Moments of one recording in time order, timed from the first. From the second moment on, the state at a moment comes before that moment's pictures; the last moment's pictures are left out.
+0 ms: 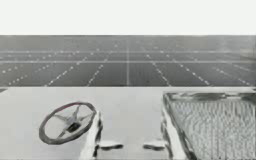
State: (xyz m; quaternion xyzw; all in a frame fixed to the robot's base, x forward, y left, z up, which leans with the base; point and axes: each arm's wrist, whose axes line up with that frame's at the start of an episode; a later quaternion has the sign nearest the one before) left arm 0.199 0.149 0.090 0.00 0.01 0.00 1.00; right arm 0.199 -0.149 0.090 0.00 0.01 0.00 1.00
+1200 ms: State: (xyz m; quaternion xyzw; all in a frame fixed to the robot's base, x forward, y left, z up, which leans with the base) left arm 0.213 0.181 0.236 -0.17 -0.04 -0.12 0.98; right arm 0.226 -0.084 0.060 -0.07 -0.16 -0.01 0.98
